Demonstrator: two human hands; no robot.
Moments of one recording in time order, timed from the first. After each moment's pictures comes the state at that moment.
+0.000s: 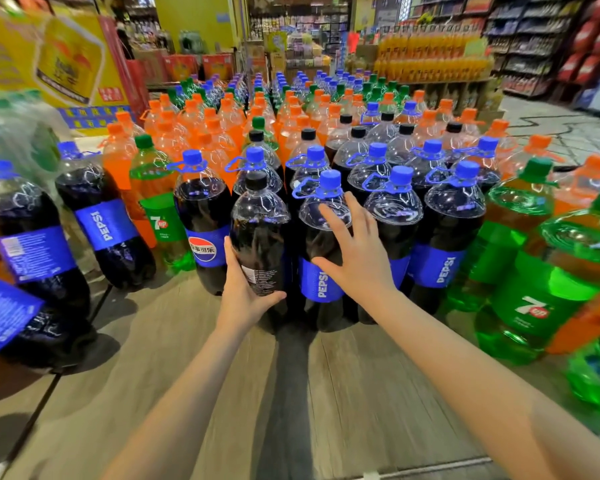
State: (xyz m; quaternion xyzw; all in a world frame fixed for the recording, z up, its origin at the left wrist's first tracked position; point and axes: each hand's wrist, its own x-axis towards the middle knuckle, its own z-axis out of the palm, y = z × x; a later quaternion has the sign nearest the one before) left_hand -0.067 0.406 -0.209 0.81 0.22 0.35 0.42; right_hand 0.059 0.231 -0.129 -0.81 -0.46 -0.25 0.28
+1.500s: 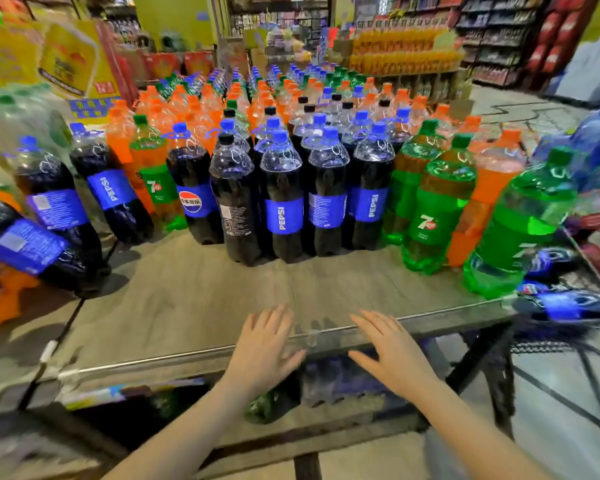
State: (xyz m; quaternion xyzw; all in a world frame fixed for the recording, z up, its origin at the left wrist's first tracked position) left_hand -0.233 0.196 -0.254 0.98 0.04 0.19 -0.04; right_hand -0.096 -0.038 -0.245 -0.88 -0.45 0.01 0.17
